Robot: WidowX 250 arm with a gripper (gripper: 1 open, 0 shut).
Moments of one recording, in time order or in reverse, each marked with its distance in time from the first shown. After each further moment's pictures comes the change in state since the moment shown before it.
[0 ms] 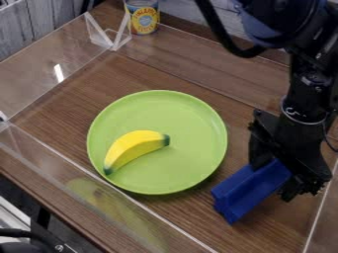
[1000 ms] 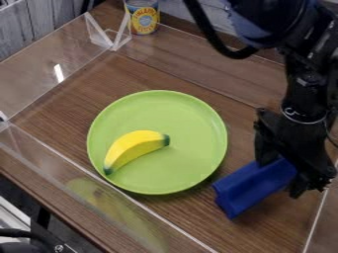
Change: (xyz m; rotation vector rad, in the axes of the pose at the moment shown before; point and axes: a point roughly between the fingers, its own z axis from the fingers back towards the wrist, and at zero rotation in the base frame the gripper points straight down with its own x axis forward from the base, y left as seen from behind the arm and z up) arm 0.007 -0.006 -0.006 -0.036 -0.076 0.011
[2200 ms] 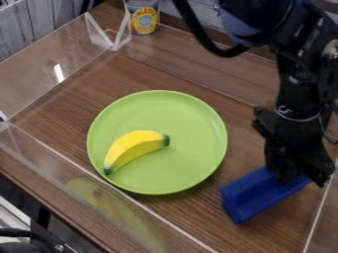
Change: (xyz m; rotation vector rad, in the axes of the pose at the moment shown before) arm -0.021 0.005 0.007 0.003 0.077 0.048
